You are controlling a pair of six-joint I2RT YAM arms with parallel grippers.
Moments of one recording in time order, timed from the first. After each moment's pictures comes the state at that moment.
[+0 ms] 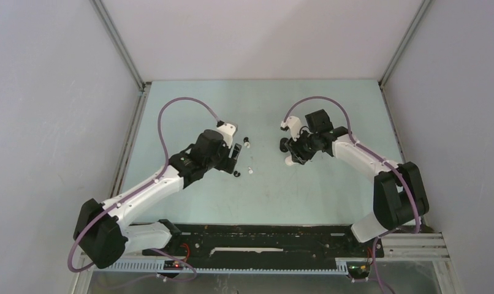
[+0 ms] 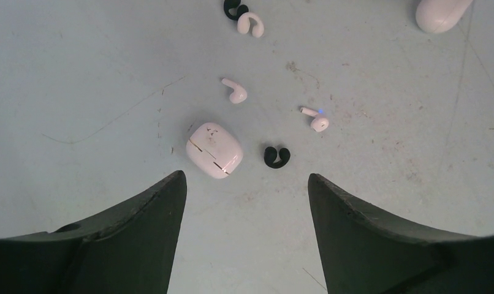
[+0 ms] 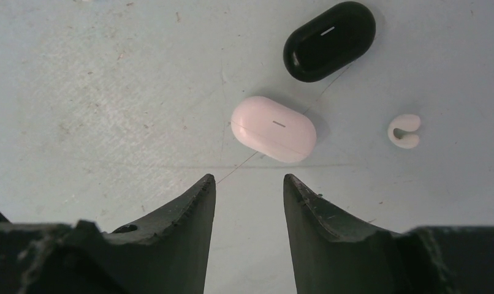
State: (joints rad) left arm -0.67 1.17 0.83 -0.36 -0.16 -0.11; right arm 0.39 1.53 1.02 -0.49 -0.35 -0.42
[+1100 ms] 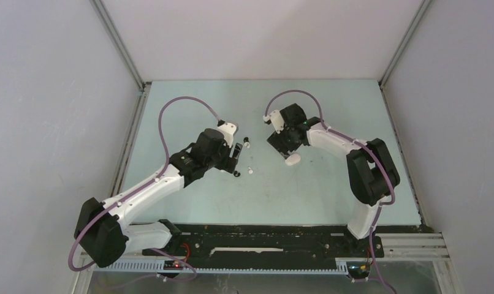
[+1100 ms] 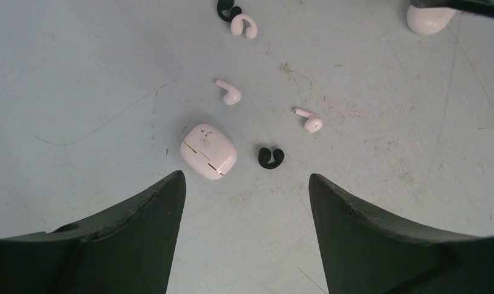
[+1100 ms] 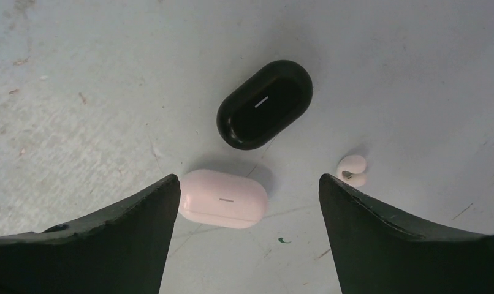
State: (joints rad) left arm -0.67 1.19 0.85 -0.37 -0.15 -0.12; right arm 0.49 1.80 1.27 -0.49 -0.04 -0.34
